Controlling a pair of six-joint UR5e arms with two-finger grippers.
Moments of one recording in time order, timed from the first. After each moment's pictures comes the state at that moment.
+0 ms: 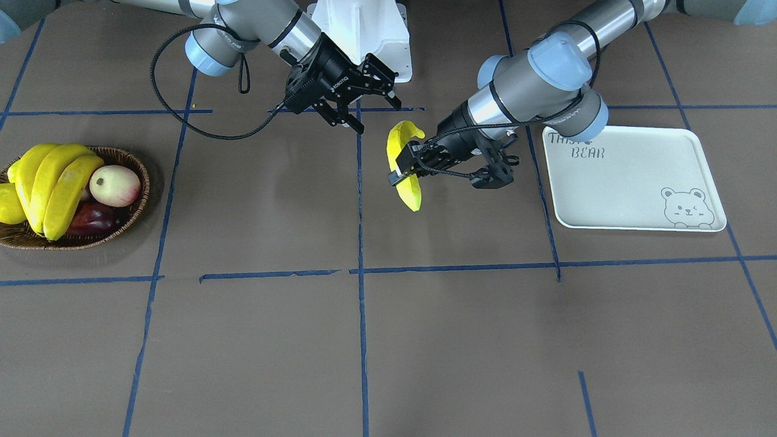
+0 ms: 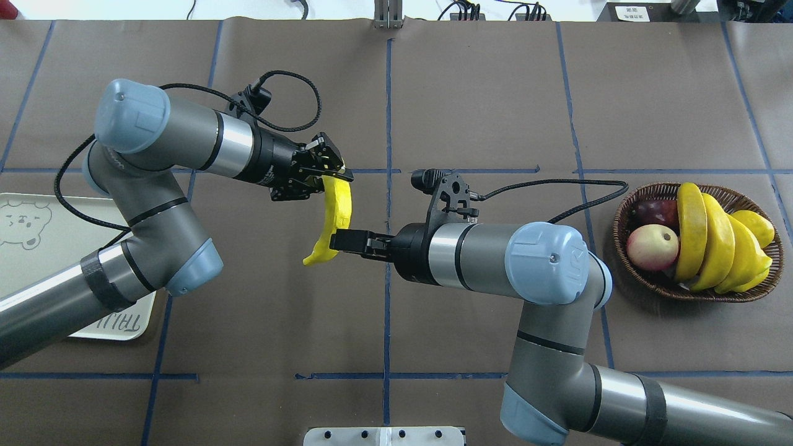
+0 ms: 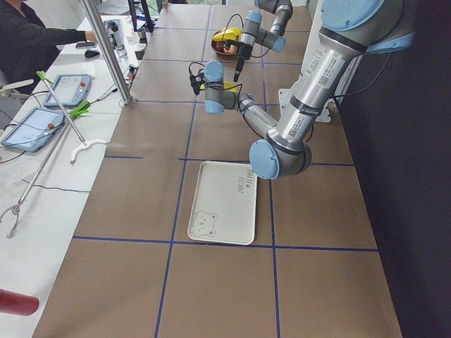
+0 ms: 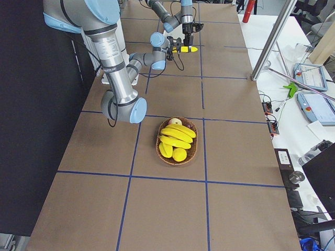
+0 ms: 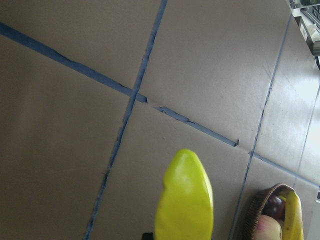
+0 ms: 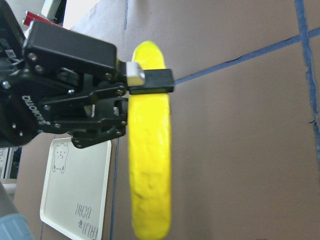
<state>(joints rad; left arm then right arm) -0.74 -2.10 -1.55 -2.53 -2.17 -1.85 0.39 -1.06 1.80 -0.76 1.67 1.54</state>
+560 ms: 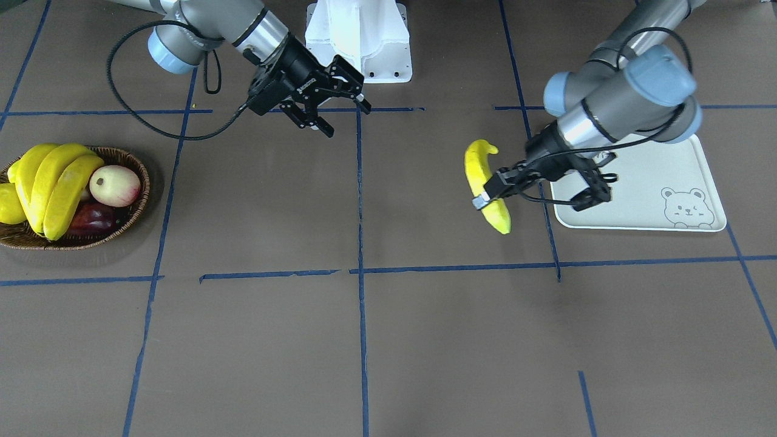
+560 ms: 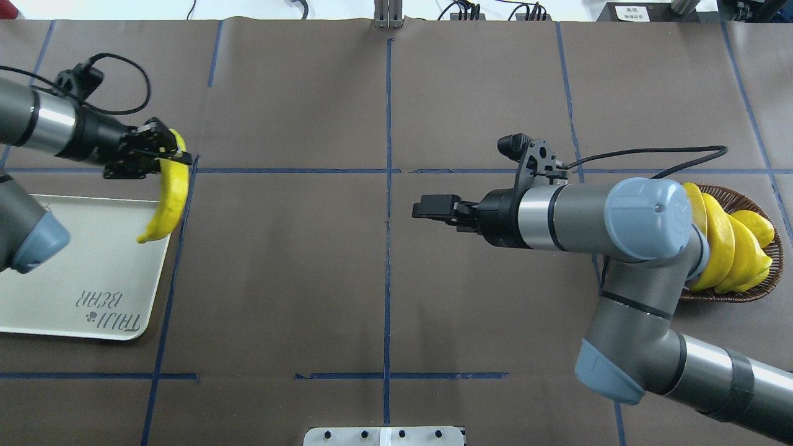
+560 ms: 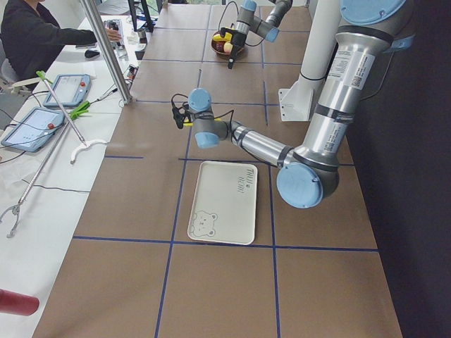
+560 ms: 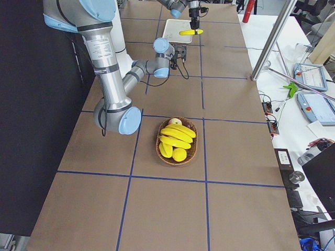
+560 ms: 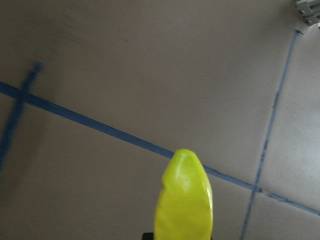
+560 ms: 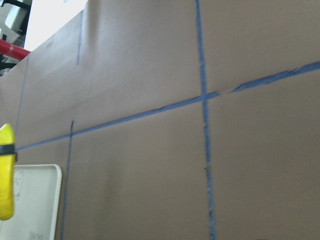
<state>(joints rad) -0.98 -1.74 -1.61 -2.51 -2.30 -1.50 0.55 -1.24 1.90 -0.82 1.80 1.51</state>
